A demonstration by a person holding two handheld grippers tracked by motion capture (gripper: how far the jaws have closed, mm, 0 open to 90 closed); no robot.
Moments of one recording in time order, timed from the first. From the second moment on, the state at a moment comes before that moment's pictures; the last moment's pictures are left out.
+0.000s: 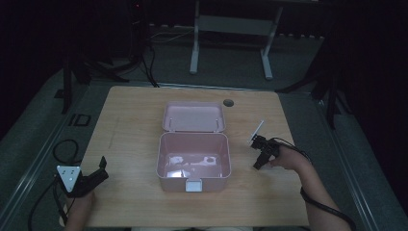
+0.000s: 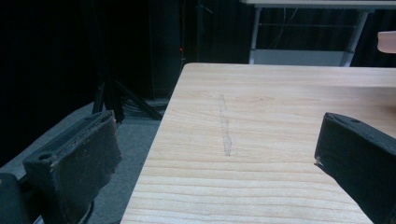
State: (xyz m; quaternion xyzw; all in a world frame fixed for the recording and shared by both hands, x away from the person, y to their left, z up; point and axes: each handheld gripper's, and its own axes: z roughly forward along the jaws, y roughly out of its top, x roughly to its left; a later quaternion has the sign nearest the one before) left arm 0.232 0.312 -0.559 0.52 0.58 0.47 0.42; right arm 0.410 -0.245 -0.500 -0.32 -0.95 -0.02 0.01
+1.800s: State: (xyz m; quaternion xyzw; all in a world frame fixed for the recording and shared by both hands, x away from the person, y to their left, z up) left arm 0.232 0.312 -0.560 0.52 0.58 0.47 0.42; right arm 0.356 -0.218 -0.479 -0.05 -1.00 0.02 -0.02
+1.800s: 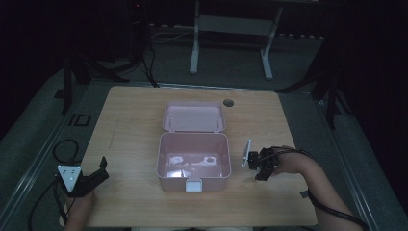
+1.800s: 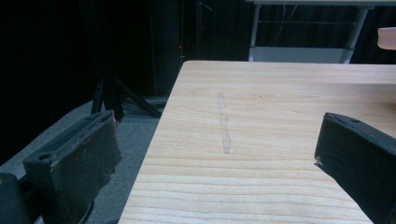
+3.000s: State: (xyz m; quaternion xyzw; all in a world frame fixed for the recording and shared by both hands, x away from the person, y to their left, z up) left arm 0.232 0.312 -0.560 0.52 0.58 0.47 0.42; right arm 0.336 -0.163 -0.368 -0.02 -1.00 0.00 -0.02
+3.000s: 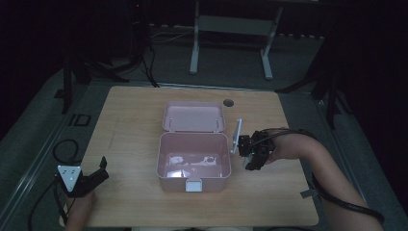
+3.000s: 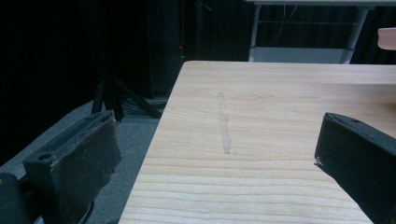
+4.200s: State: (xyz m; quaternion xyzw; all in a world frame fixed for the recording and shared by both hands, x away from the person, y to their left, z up) left arm 0.233 0.313 -0.560 0.52 0.57 0.46 0.43; right arm 0.352 -0.078 -0.401 0.03 -1.00 -0.01 -0.02
